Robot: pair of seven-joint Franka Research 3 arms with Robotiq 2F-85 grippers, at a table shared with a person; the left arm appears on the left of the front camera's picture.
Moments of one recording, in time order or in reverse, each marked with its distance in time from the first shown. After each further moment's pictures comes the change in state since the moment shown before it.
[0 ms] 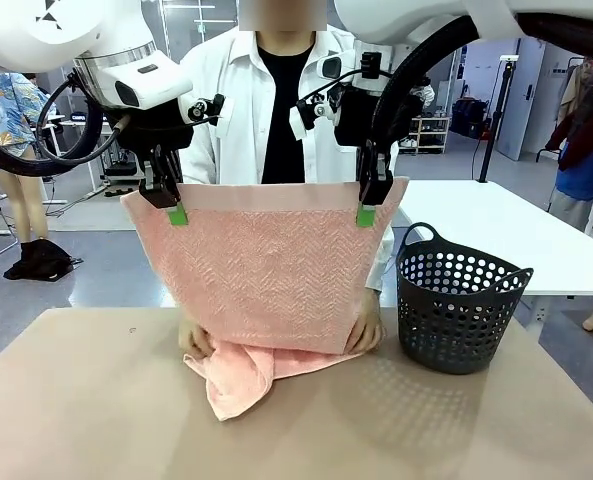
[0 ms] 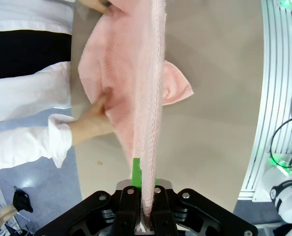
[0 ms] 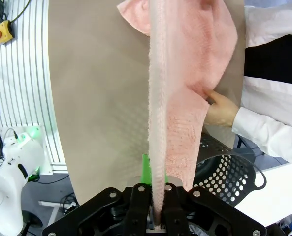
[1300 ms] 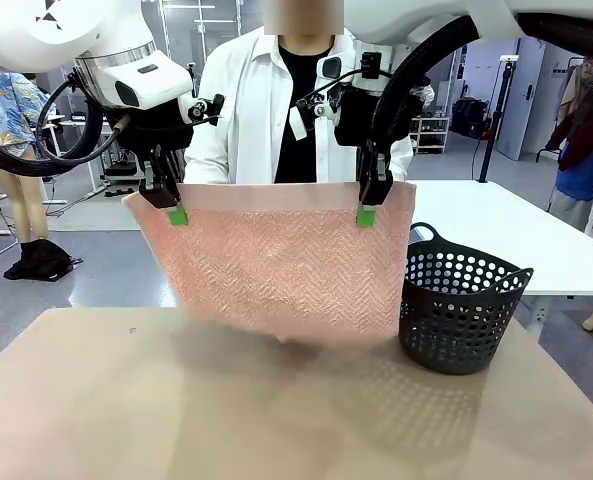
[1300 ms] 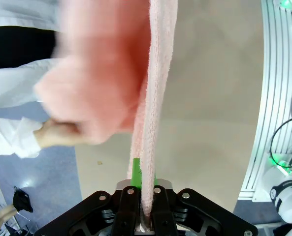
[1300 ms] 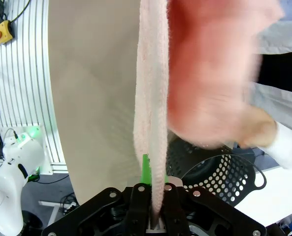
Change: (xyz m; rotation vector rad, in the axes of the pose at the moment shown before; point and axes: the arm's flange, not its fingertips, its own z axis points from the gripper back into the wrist) left arm 0.000 0.000 0.000 0.000 0.000 0.000; right arm 0.000 0.000 0.000 0.000 0.000 0.000
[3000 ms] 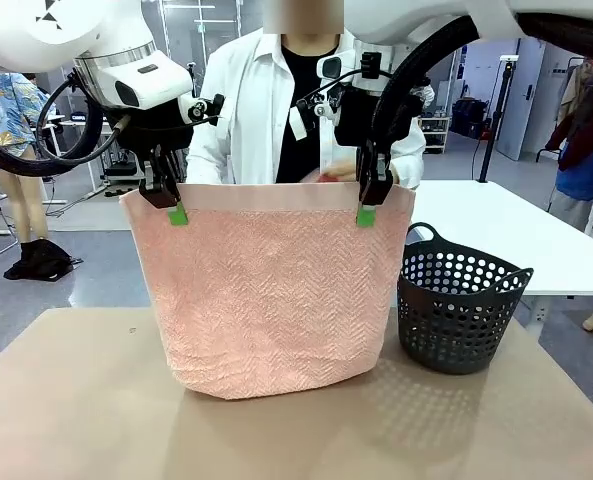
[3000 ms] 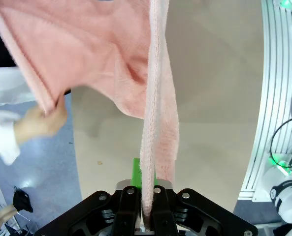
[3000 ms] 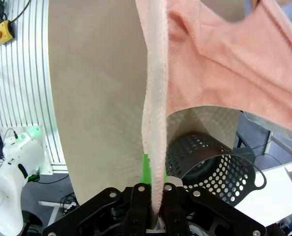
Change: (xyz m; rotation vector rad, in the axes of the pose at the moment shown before) left arm 0.000 0.000 0.000 0.000 0.000 0.000; right arm 0.000 0.000 0.000 0.000 0.000 0.000
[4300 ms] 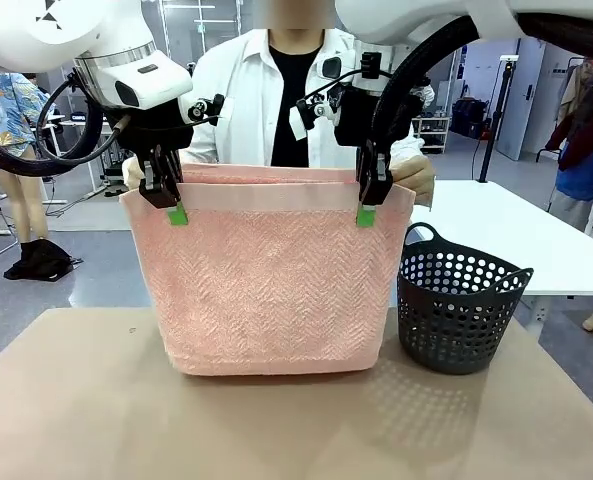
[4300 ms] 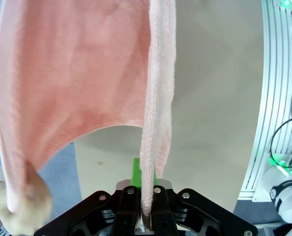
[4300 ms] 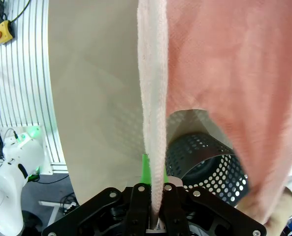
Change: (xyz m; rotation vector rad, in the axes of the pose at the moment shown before) left arm 0.000 0.000 0.000 0.000 0.000 0.000; right arm 0.000 0.000 0.000 0.000 0.000 0.000
